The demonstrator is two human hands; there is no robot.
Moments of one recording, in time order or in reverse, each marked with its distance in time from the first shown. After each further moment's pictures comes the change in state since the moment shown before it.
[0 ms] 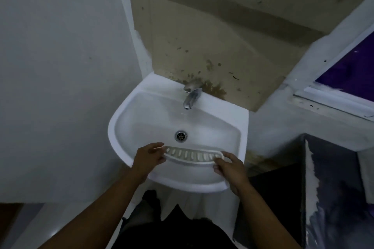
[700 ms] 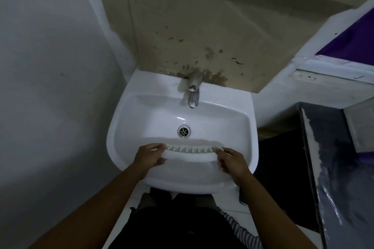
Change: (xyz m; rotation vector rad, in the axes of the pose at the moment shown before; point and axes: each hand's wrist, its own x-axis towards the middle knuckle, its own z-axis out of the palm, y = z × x) left_hand 0.082 0.024 -0.043 0.193 -0.165 -0.268; right_hand -0.004 0.009 0.065 -0.061 0.121 0.137
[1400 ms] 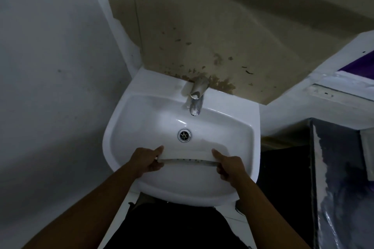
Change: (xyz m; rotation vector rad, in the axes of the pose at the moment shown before) left_hand 0.013 0.011 0.007 -0.014 0.063 -0.265; right_hand 0.041 -0.021 -0.002 -0.086 0.034 0.205
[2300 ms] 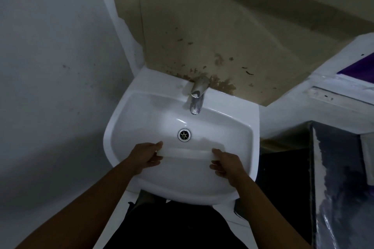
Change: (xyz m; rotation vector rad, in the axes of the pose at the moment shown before) left_hand -0.006 0.002 -0.003 -0.040 -0.035 0.050; right_hand -0.007 -0.007 0.001 -0.013 -0.060 -0.018
